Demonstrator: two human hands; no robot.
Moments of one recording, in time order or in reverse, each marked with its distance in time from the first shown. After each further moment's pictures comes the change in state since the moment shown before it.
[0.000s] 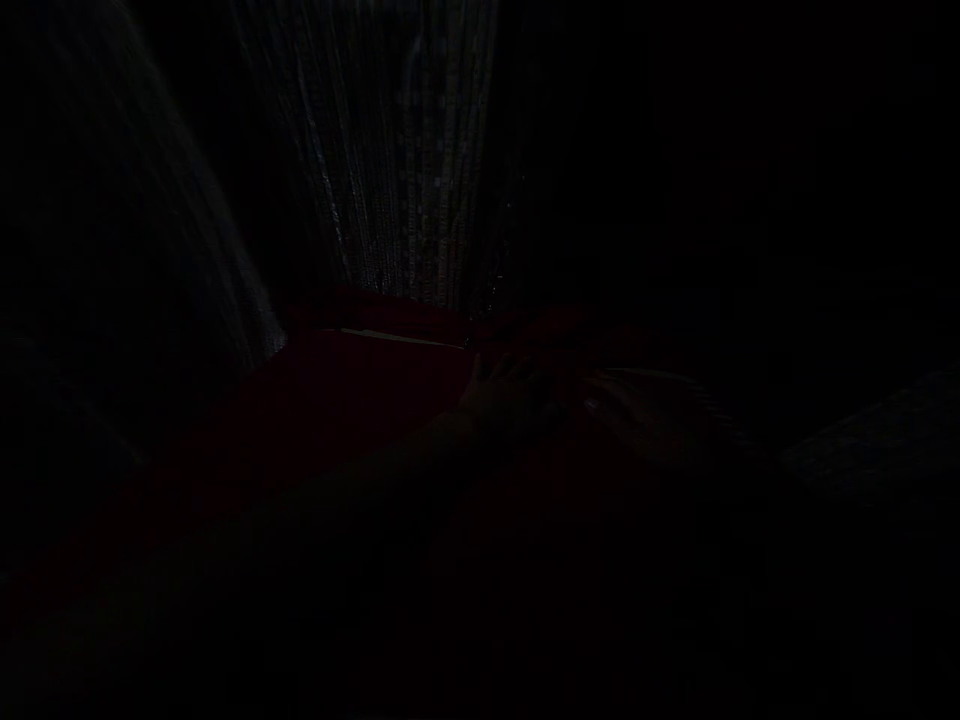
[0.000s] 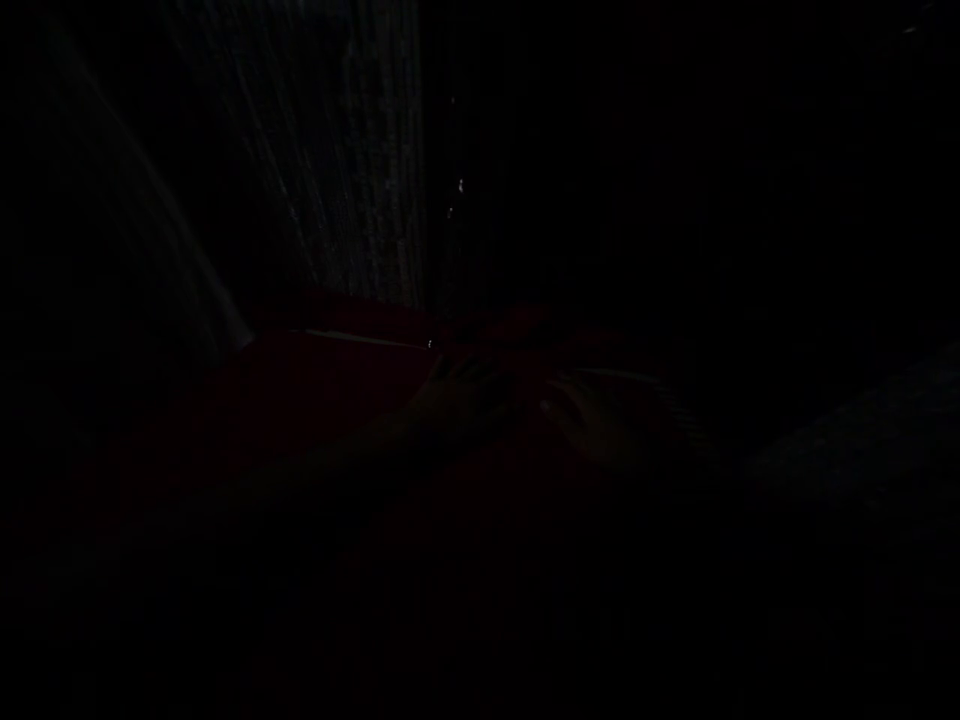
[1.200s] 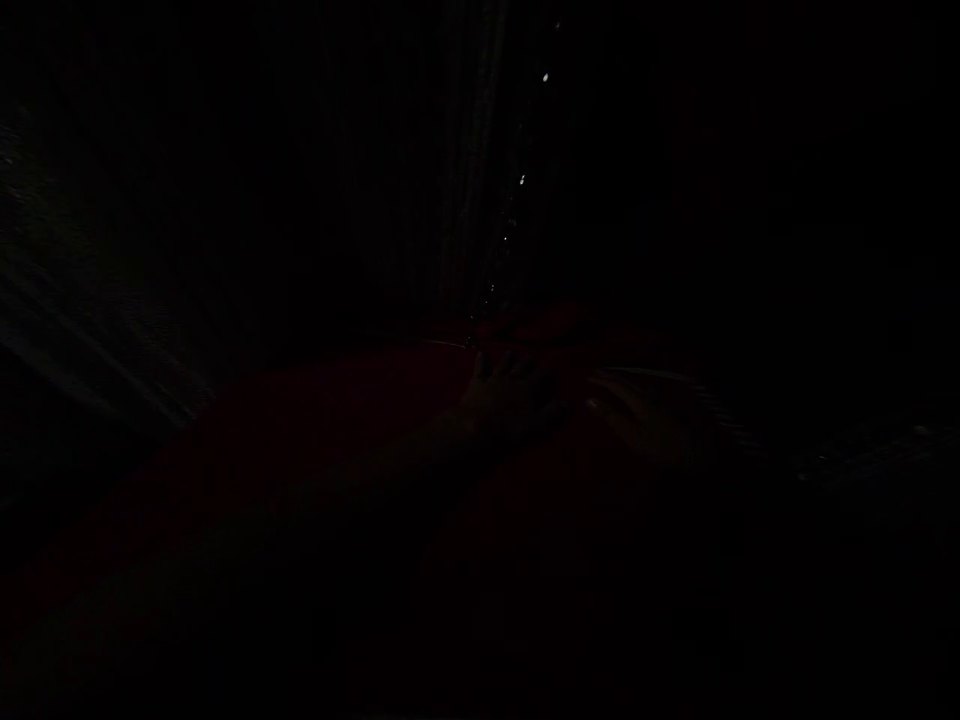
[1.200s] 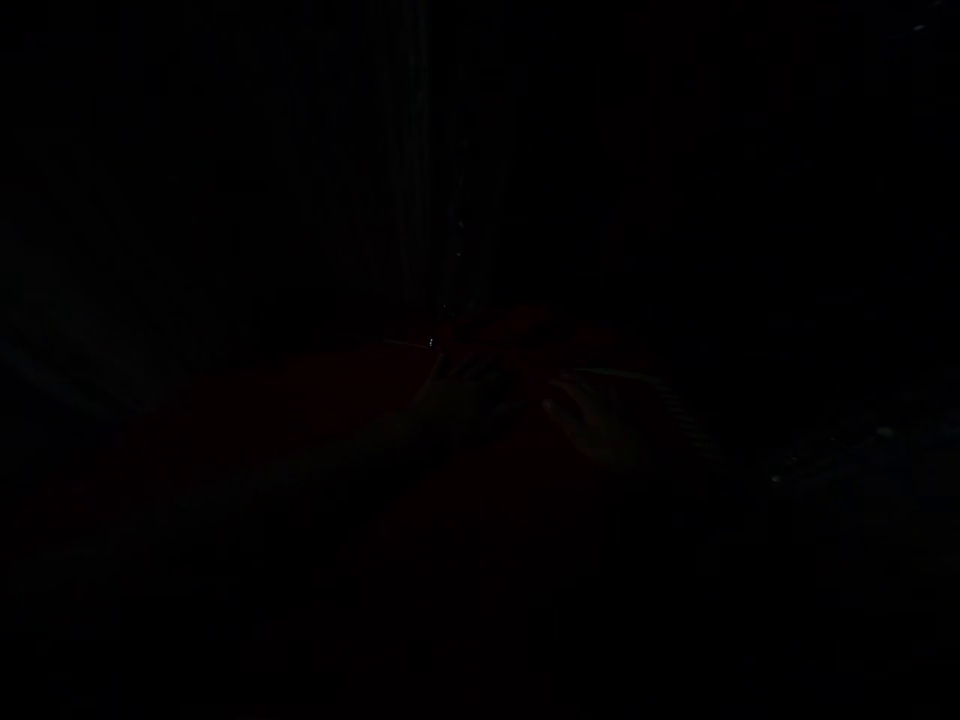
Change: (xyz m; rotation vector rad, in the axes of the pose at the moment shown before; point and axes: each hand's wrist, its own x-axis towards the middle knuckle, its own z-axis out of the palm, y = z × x) left_hand -0.001 0.002 -0.003 0.004 -0.016 -0.017; right_hand 0.000 0.008 0.007 0.064 0.031 -0.022
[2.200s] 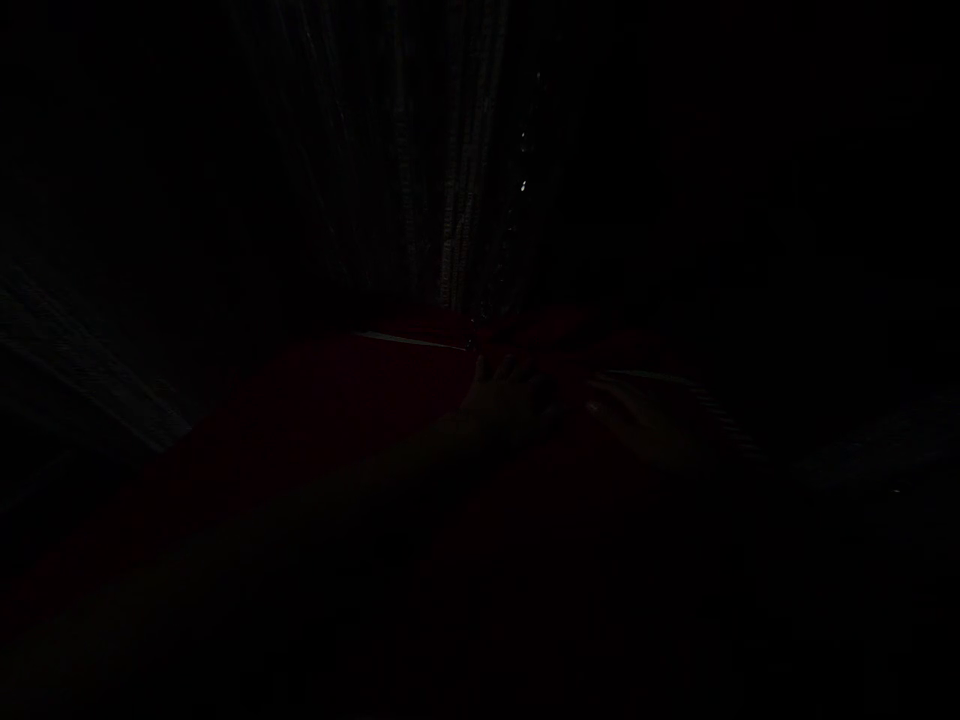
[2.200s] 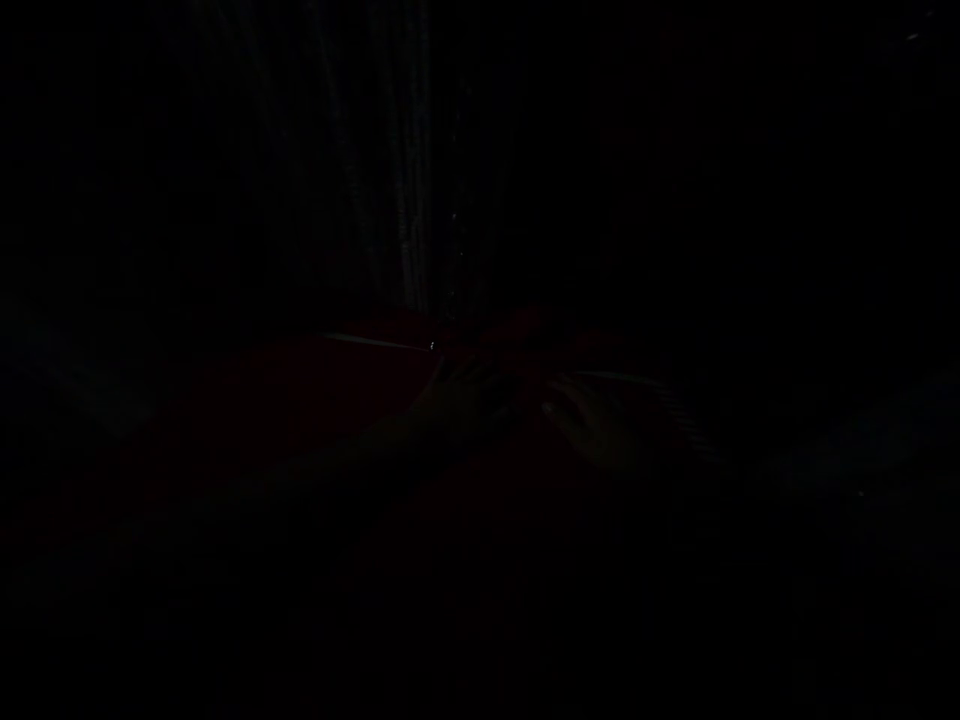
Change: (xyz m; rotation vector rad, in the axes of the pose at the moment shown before) left_hand 0.000 0.001 0.000 -0.032 -0.008 -0.006; right_hand 0.001 -0.009 -0.009 -0.068 -0.067 0.025
